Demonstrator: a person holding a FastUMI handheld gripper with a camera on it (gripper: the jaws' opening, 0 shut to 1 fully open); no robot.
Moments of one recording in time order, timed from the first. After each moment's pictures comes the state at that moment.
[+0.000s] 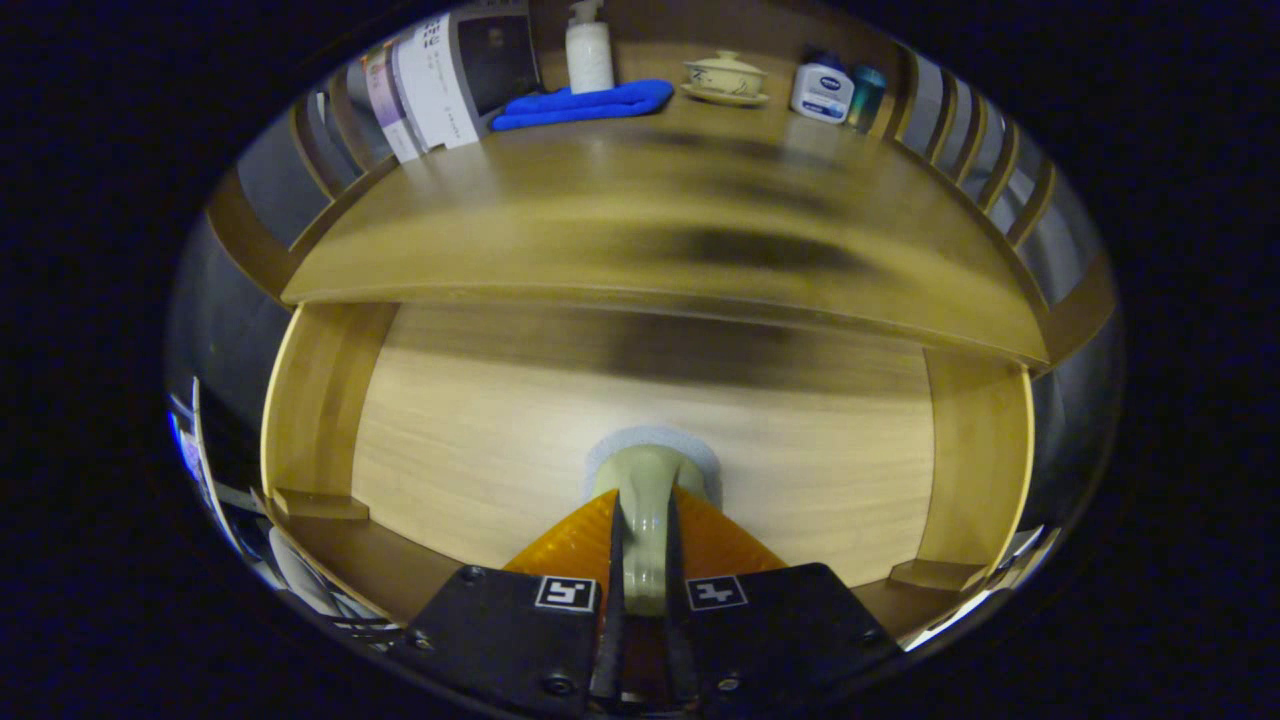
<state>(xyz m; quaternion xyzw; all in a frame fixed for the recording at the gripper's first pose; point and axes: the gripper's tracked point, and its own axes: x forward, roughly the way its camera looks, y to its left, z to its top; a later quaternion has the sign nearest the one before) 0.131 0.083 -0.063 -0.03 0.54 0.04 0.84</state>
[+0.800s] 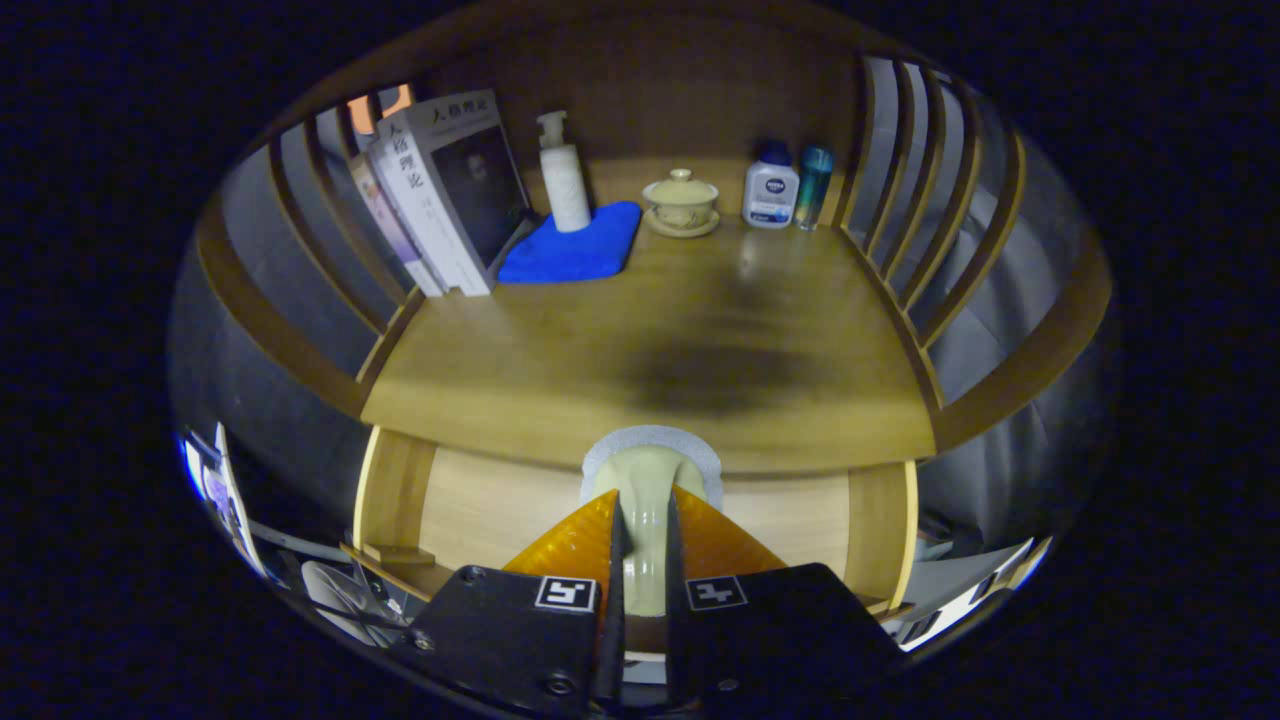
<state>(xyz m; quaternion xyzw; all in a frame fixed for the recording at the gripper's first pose) 0.188 0.065 0.070 0.00 0.46 0.03 0.89</state>
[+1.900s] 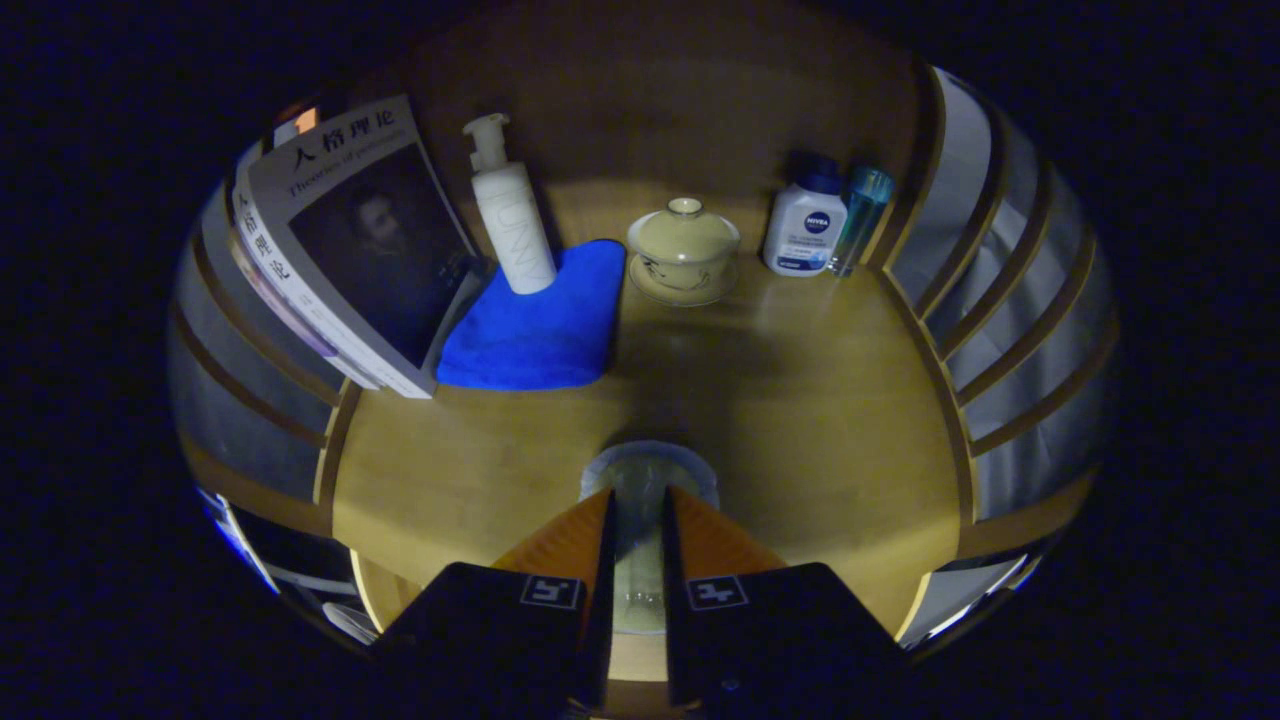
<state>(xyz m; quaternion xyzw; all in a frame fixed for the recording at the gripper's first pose) 0.302 0.085 0.056 0.01 0.47 0.01 0.88</state>
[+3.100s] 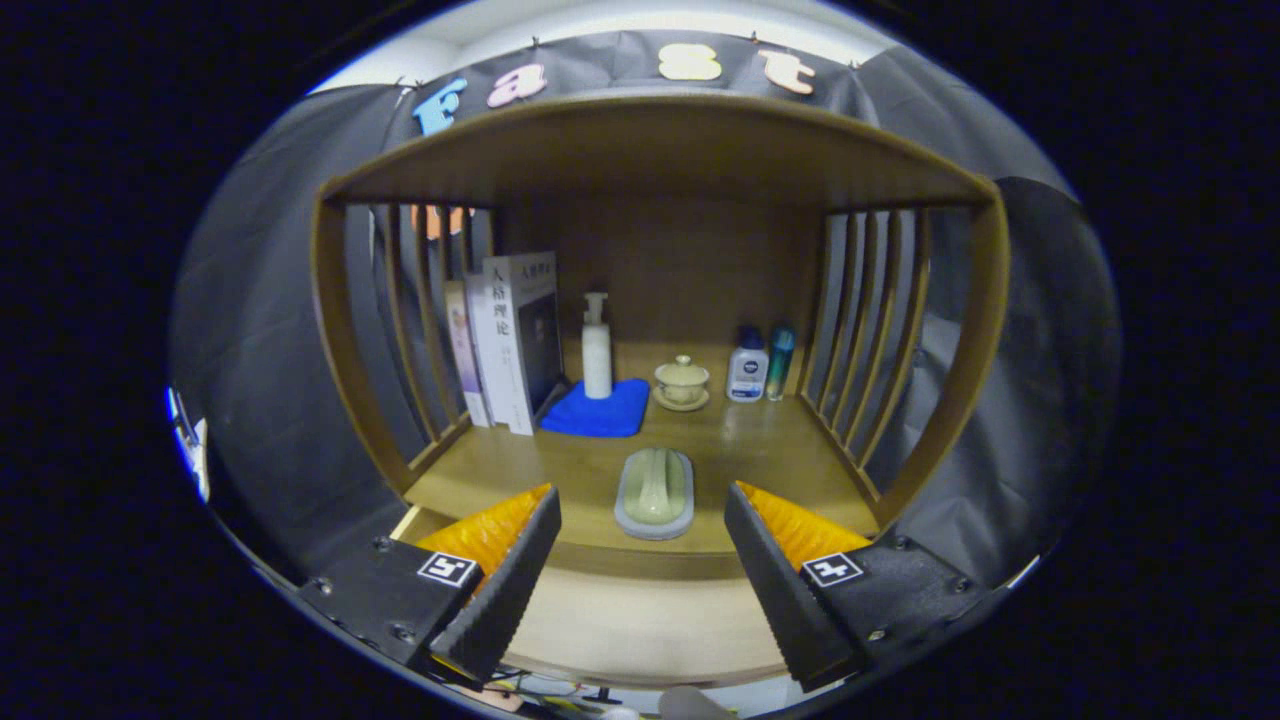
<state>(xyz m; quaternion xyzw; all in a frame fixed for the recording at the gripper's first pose) 0.120 0.087 0.142 -0.02 0.16 0.04 0.99</state>
